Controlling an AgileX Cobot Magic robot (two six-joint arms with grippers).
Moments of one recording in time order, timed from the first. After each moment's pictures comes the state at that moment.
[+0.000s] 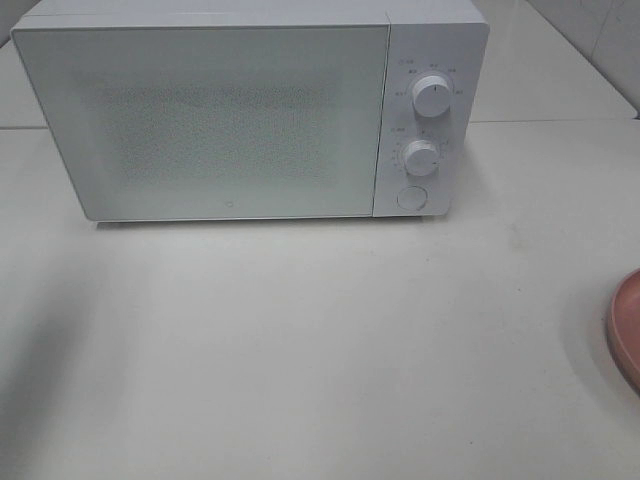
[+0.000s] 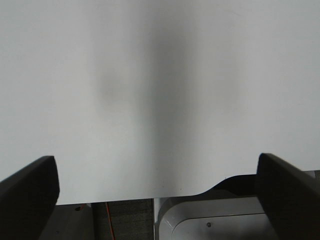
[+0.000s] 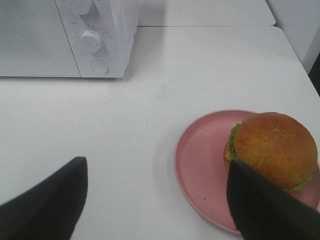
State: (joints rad) left arm -0.11 1.27 -0.93 -0.06 1.12 -0.04; right arm 0.05 0.00 -0.50 0.00 1.00 0.07
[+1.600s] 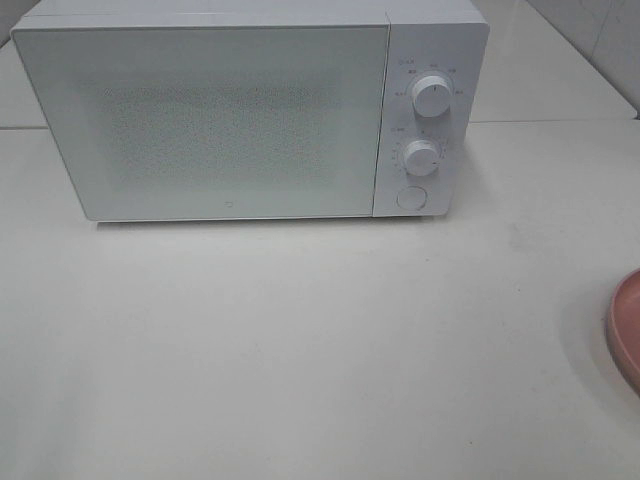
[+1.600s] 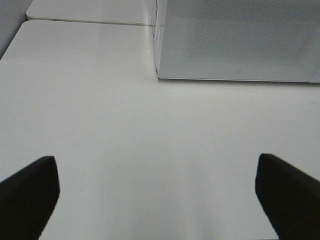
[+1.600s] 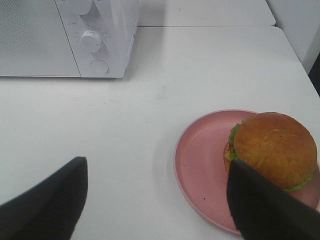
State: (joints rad) left arm -0.10 0.00 -0.52 -0.01 1.07 -0.07; right arm 0.05 0.00 -0.50 0.00 1.00 0.07
